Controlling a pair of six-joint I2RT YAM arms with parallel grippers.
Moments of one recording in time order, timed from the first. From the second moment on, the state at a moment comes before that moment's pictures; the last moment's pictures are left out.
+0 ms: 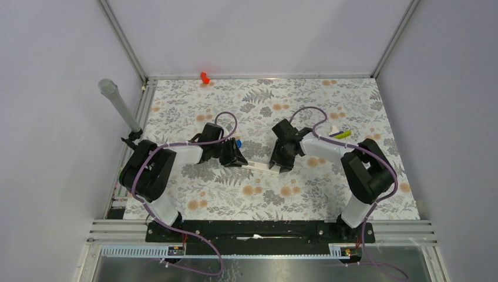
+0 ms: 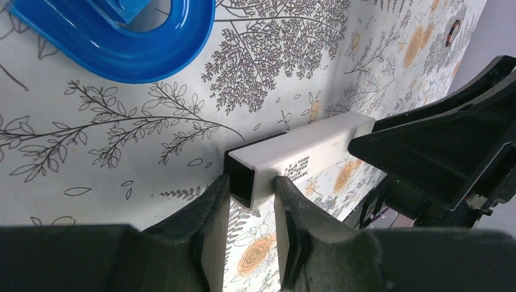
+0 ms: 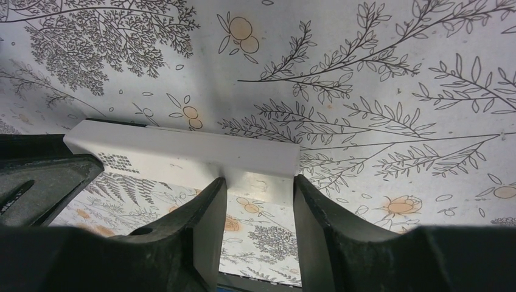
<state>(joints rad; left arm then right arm) -0.44 1.70 0.74 0.05 0.57 -0.72 0.65 1.76 1.04 -0.58 -0.07 0.97</state>
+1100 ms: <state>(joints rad) -0.45 1.70 0.77 -0.01 0.56 -0.71 0.62 1.66 0.92 -0.35 0.02 0.80</state>
